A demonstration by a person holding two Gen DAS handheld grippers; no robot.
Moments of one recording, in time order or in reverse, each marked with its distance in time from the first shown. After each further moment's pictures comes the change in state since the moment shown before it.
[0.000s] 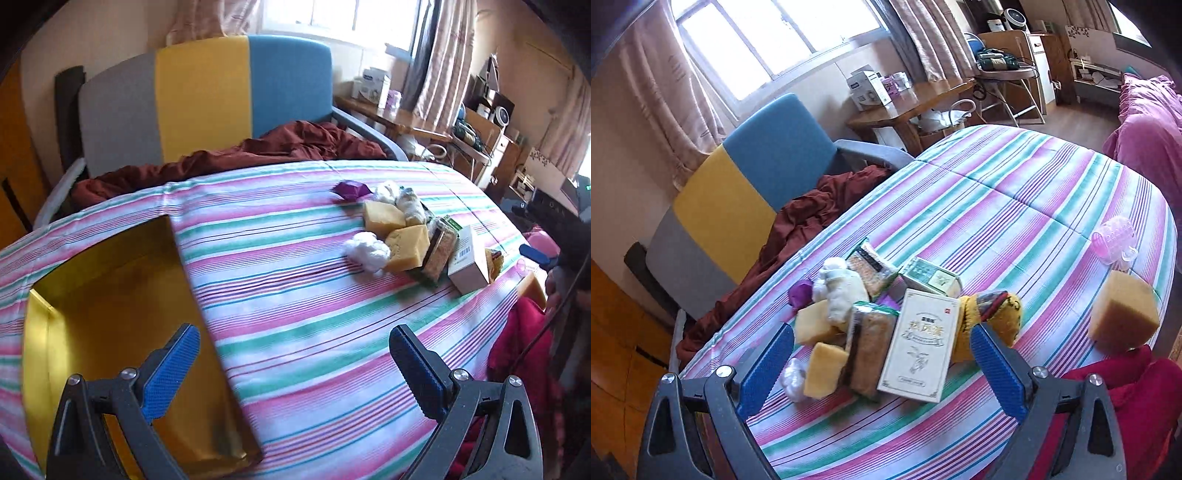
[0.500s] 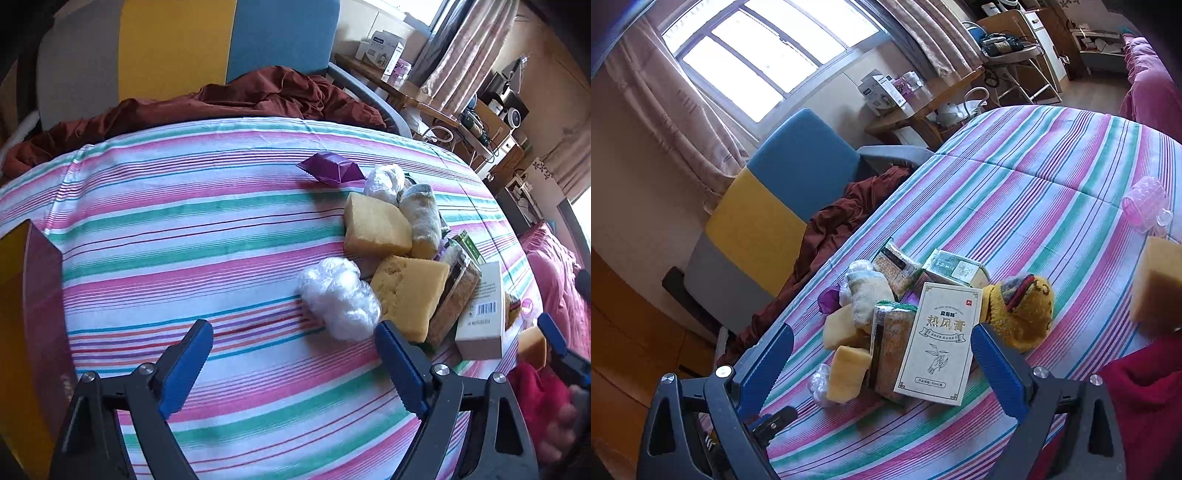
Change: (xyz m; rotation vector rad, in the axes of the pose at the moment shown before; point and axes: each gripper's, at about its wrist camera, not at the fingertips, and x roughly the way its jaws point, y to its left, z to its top) left arm 0.145 -0.038 0.065 -0.126 0.193 -0.109; right arm 0.006 -0.016 -0.010 0.088 -0.016 0.204
